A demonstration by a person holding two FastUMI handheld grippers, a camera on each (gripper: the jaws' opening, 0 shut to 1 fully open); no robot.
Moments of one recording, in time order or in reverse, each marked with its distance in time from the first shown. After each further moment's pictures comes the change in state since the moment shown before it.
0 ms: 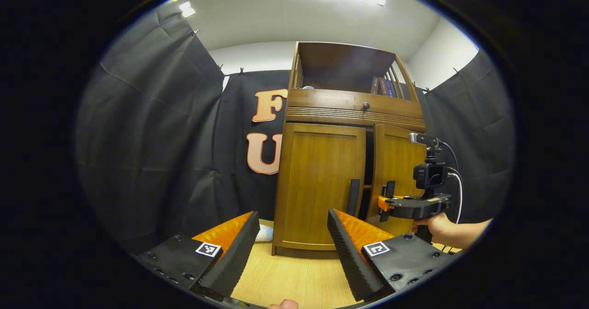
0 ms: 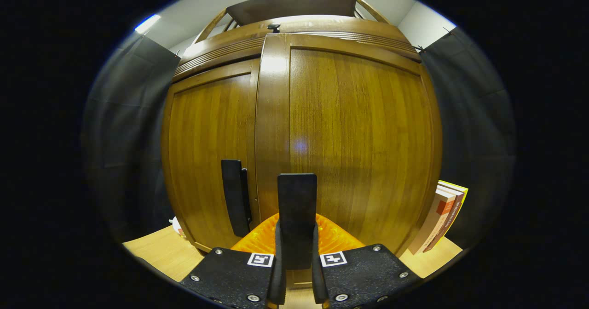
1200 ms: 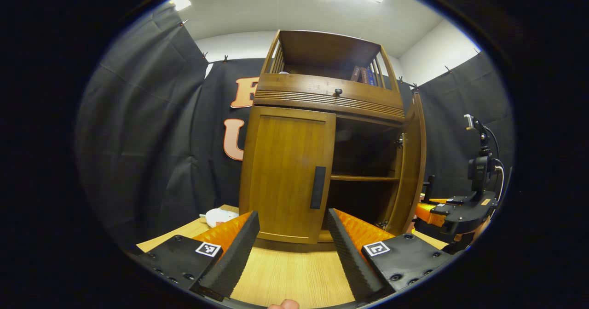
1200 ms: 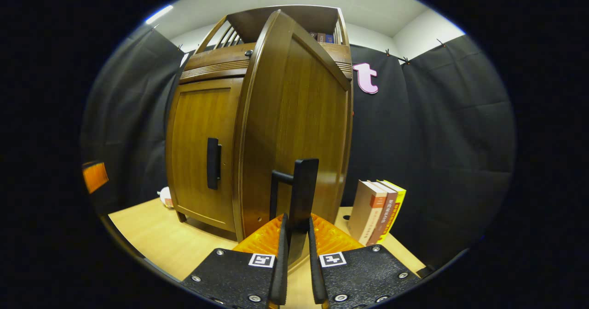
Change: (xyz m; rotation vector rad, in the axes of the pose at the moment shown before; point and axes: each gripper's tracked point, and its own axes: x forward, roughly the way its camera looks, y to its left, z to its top) left arm 0.012 -0.091 -0.021 -0.043 0.066 -0.096; right arm -0.156 -0.121 -0.017 -0.123 0.045 -0.119
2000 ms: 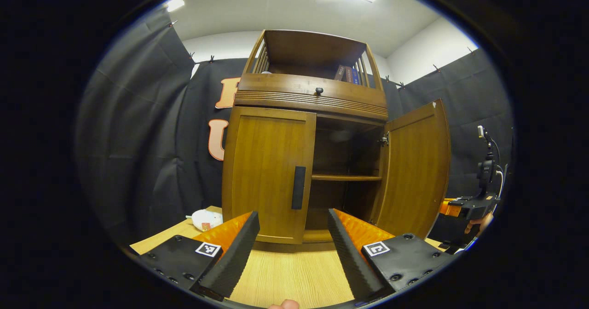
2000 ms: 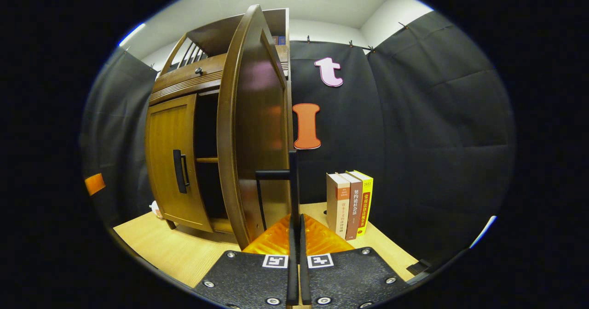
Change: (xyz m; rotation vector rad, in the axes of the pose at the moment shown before) left arm -0.003 -0.029 0.003 0.011 0.006 -0.069; right arm -0.017 -0.107 -0.008 0.168 -0.032 -0.038
